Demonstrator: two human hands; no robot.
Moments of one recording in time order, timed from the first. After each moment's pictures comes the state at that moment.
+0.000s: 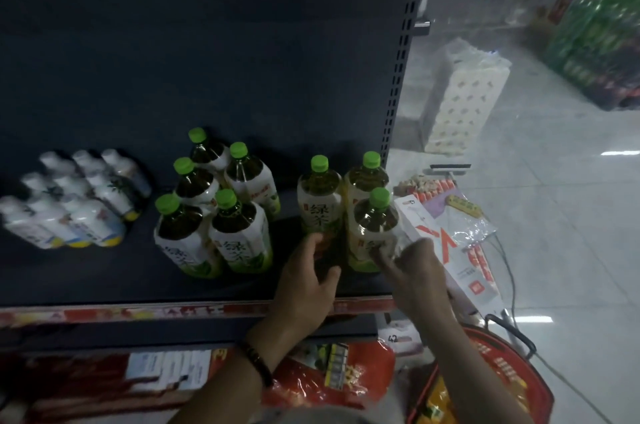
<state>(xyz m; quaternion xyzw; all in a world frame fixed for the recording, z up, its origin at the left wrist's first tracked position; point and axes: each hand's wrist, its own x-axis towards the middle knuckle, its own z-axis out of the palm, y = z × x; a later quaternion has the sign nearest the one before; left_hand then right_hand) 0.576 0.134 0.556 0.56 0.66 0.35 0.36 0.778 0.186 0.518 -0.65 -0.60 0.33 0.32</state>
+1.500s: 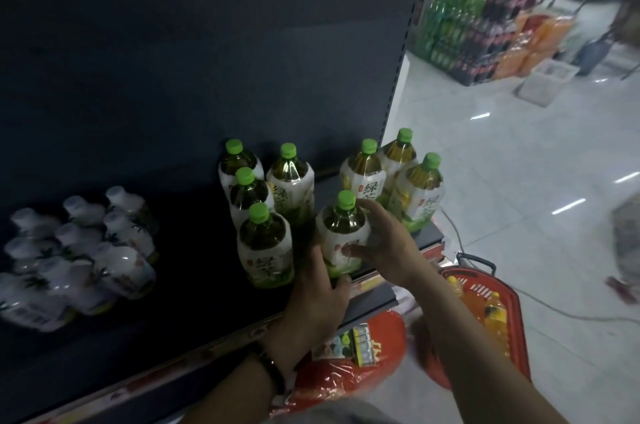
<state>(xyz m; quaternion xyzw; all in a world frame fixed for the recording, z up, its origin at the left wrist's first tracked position) 0.392 0.109 0.533 0.62 0.56 0.28 0.48 0.586 0.144 0.550 -0.61 -0.67 0.25 0.34</state>
